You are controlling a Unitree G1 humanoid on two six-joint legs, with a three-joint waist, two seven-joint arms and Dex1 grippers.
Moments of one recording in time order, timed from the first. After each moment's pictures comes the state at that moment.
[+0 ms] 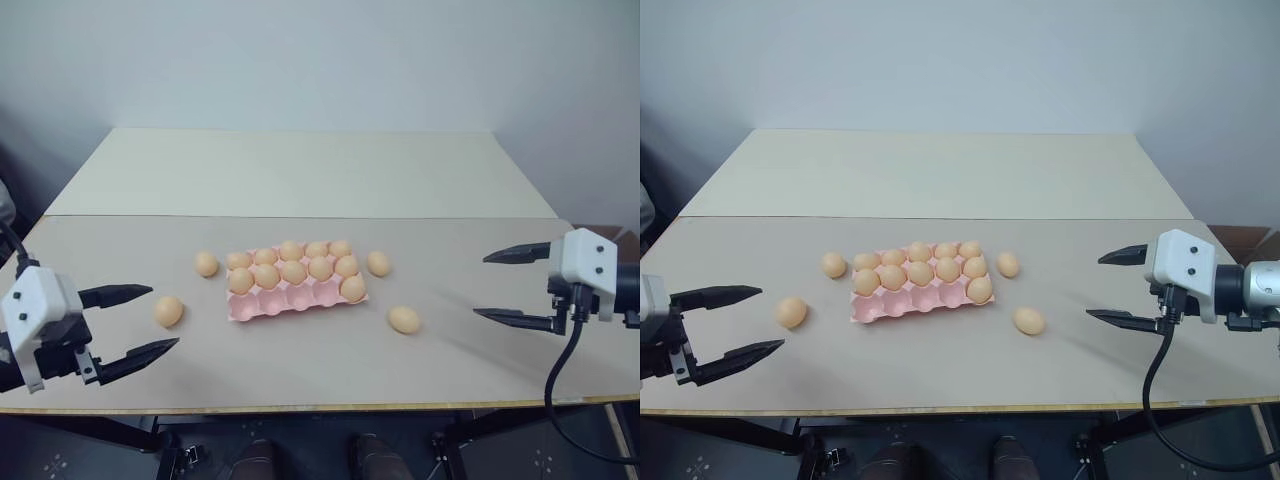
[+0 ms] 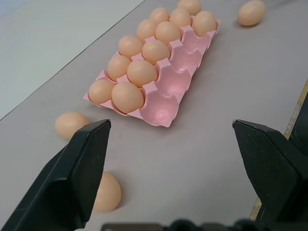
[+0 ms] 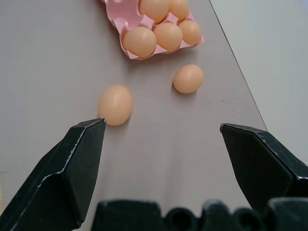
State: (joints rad) left arm 0.33 0.96 0.82 -0.58 -0.66 0.54 -1.11; right arm -0.17 -1.11 -0.33 -0.24 0.40 0.25 1.26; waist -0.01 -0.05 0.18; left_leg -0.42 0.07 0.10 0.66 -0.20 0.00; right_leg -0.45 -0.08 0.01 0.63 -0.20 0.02
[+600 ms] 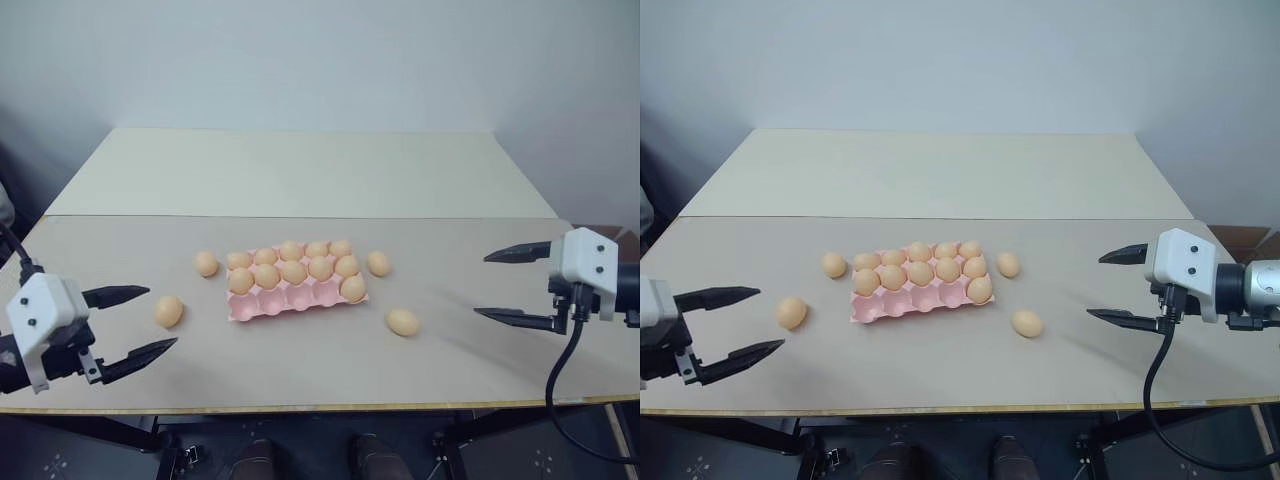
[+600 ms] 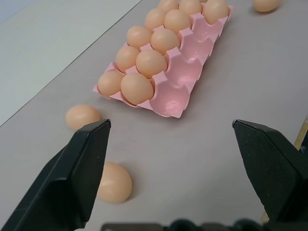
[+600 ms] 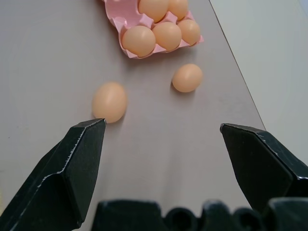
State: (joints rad) left arm 0.34 0.94 0.79 -0.57 -0.59 0.48 -1.10; right arm -0.17 -1.12 -0.33 -0.24 0.40 0.25 1.26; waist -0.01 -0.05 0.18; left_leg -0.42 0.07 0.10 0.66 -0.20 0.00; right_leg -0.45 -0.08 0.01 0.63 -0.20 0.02
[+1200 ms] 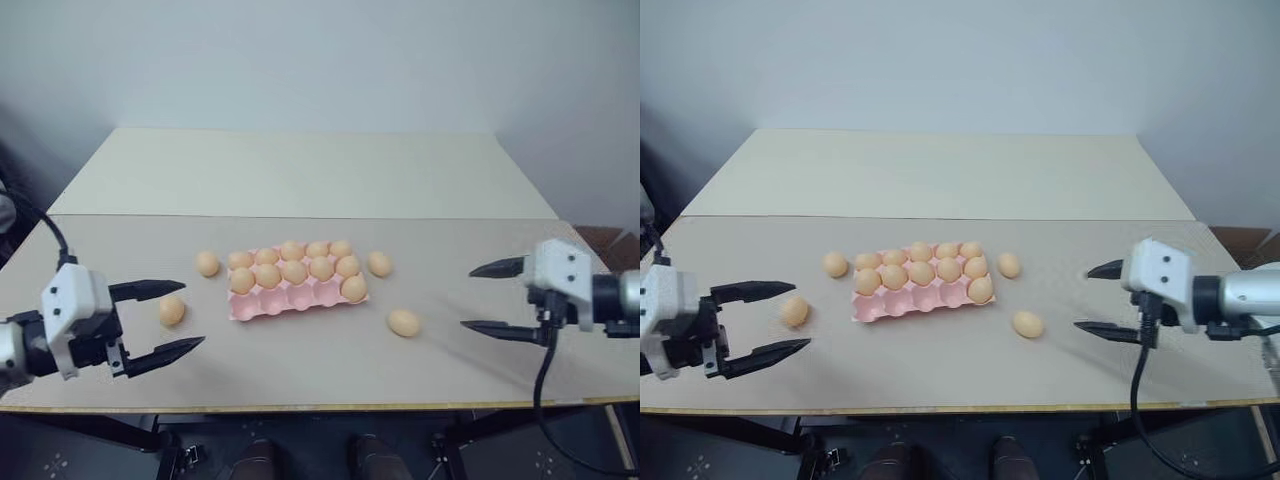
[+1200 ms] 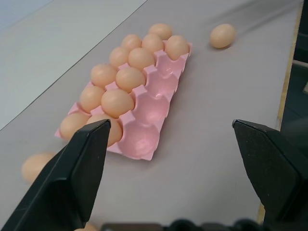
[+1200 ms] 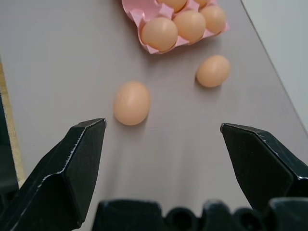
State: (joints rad) left arm 0.14 0.95 0.58 -0.50 -0.65 0.44 -1.16; right arm -0.15 -1.09 -0.20 -0.36 0.39 0.42 1.15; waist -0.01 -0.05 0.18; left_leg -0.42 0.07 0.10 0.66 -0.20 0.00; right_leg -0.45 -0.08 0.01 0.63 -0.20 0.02
